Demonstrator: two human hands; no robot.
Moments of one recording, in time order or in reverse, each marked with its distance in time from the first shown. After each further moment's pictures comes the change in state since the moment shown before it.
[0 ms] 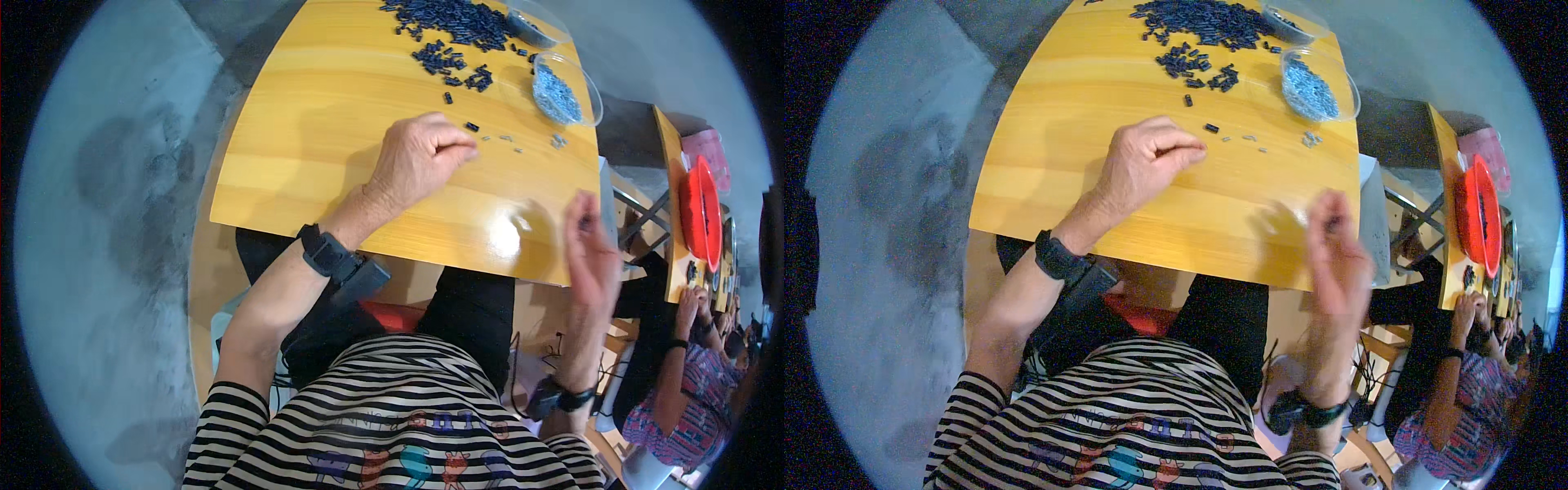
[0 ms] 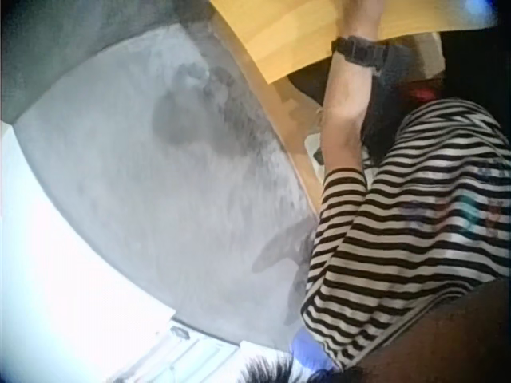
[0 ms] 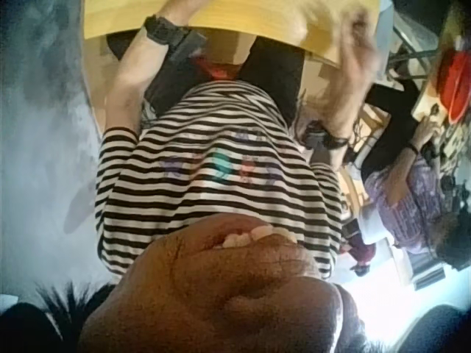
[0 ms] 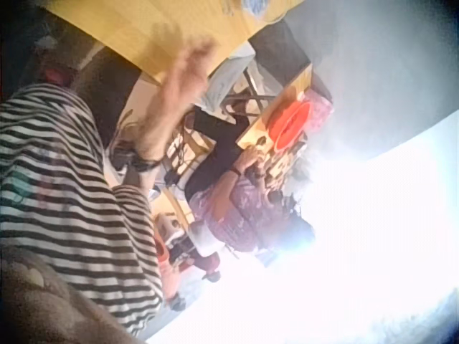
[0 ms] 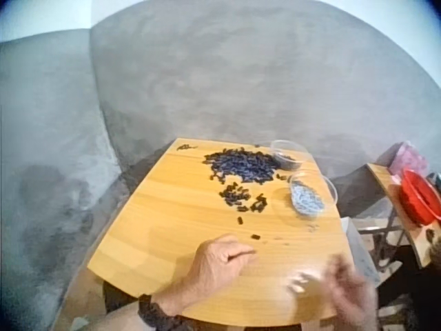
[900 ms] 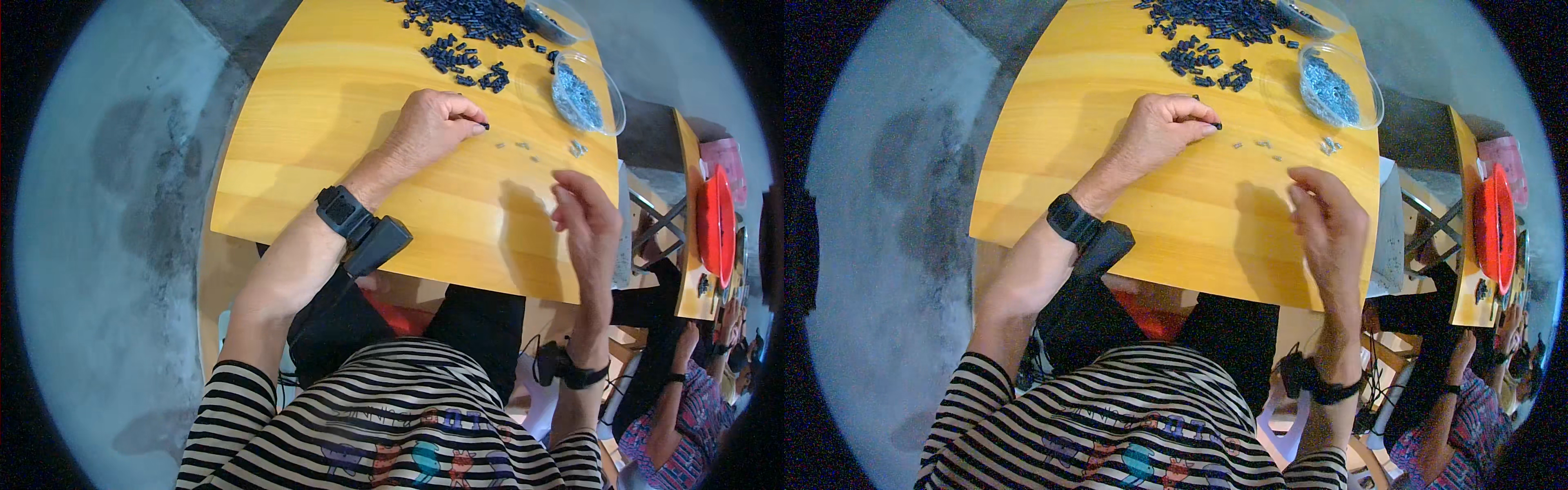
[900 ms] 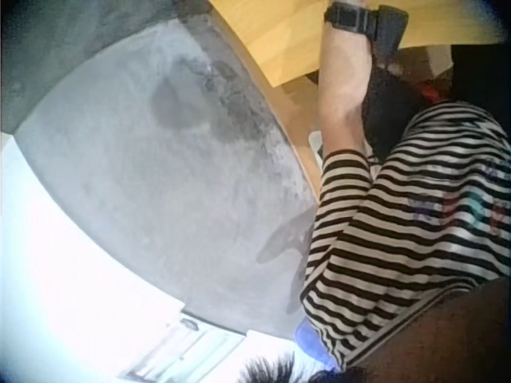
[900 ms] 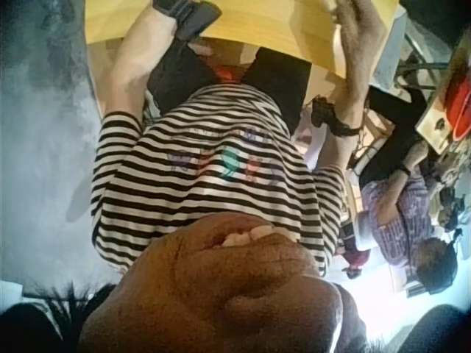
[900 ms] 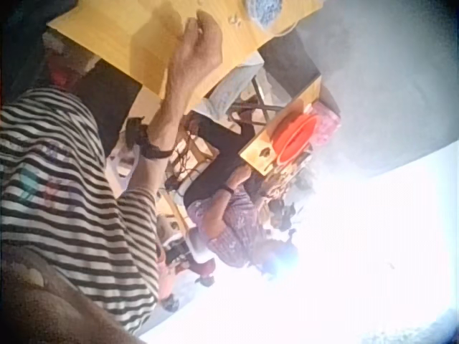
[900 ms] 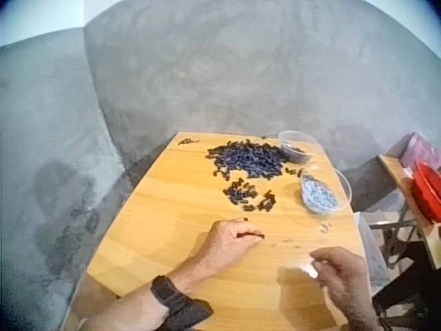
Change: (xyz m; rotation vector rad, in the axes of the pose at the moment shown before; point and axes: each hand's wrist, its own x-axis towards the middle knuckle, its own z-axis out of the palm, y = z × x) left_hand 0.036 -0.048 0.013 -0.092 -0.075 -0.209; right_hand 0.038 0.040 0.027 -1.925 -0.139 -0.500
